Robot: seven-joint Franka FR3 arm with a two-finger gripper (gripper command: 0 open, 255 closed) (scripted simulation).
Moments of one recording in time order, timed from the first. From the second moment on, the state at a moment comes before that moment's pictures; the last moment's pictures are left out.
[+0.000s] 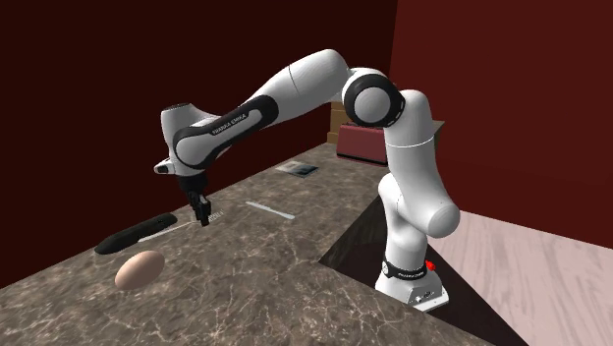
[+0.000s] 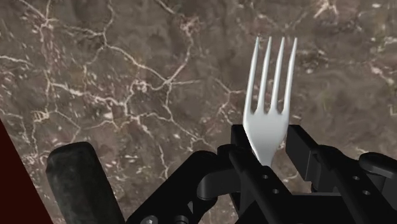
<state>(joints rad) 0.12 0.27 -0.41 -1.81 0.07 2.04 -0.86</state>
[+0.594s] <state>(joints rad) 0.11 0.32 -0.40 -1.87 0.10 2.15 -0.88</state>
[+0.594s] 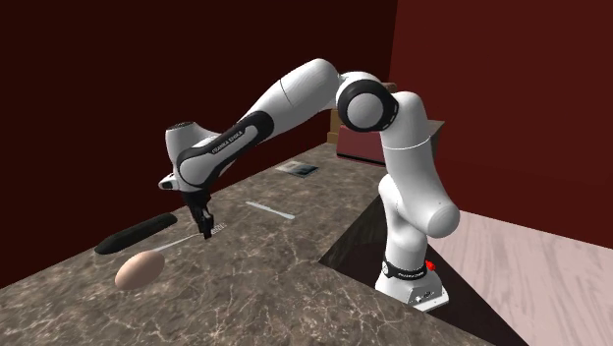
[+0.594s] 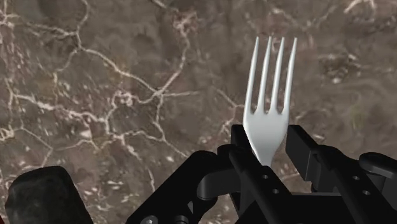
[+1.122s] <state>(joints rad) 0.11 0.34 -0.40 -1.88 0.10 2.17 -0.88</state>
